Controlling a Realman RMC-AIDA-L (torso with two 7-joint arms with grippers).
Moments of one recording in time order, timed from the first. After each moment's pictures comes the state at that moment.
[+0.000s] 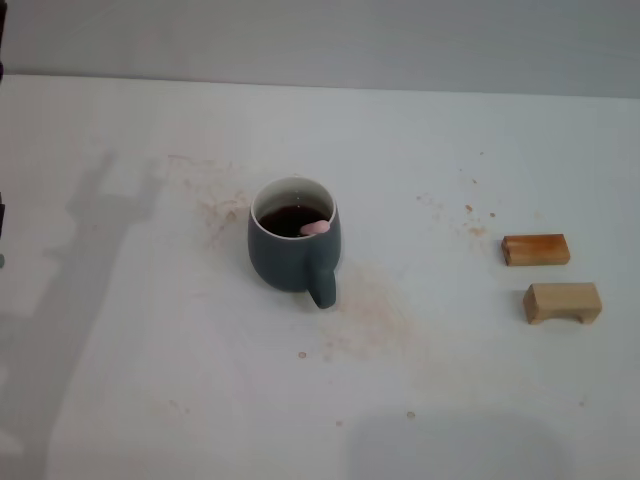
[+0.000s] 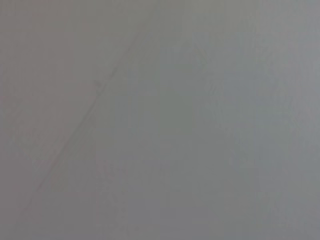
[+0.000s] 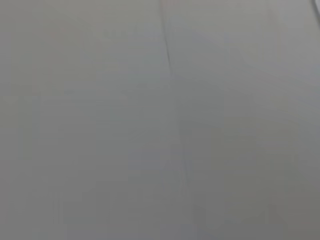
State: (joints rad) left arm -0.36 -2.08 -1.24 -0.32 2.65 1.55 -0.55; right arm 0.12 2.07 0.30 -0.37 -1.26 -1.54 0.67
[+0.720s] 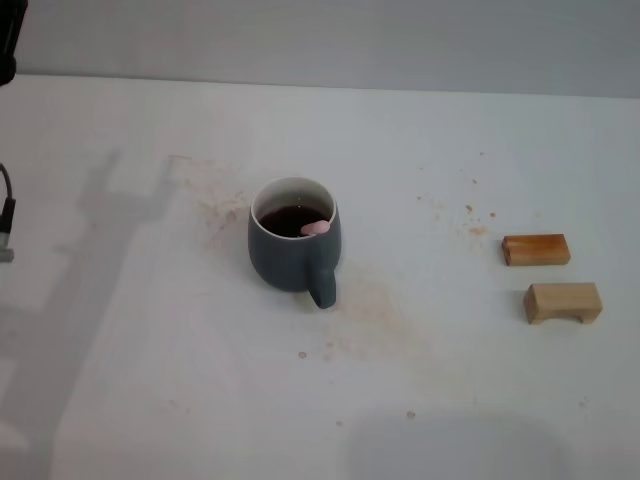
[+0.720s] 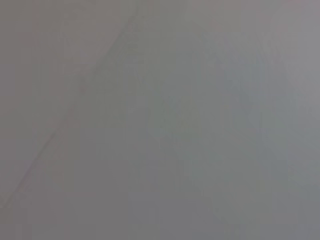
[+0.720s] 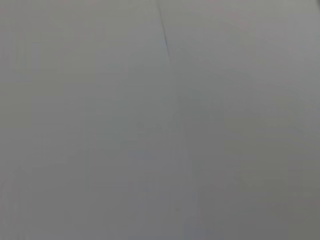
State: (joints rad) left arm -0.37 -2.08 -1.22 -0.33 2.65 1.56 -0.55; right arm 0.18 2.07 0.30 -0.36 -1.26 -1.47 0.67
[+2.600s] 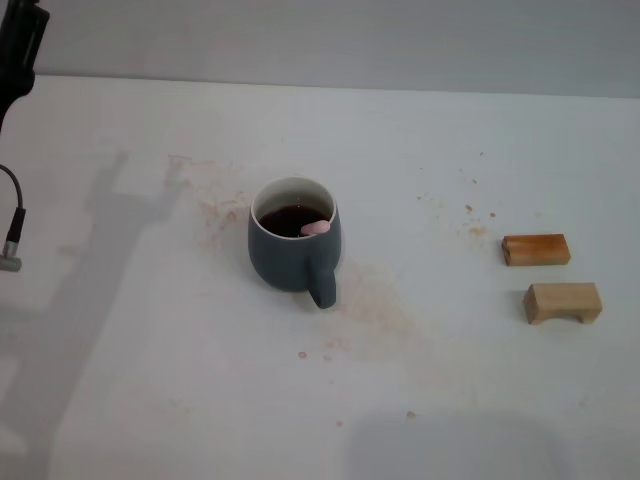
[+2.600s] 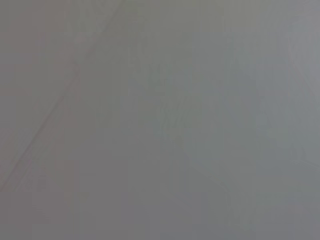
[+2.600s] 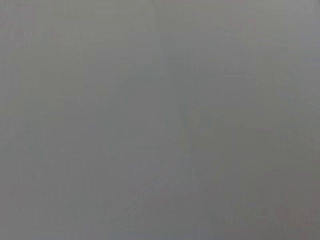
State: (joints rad) left arm -0.38 -2.08 -1.19 -0.30 2.65 1.55 -0.55; right arm 0.21 2.07 0.32 -0.21 -1.26 -1.38 0.56
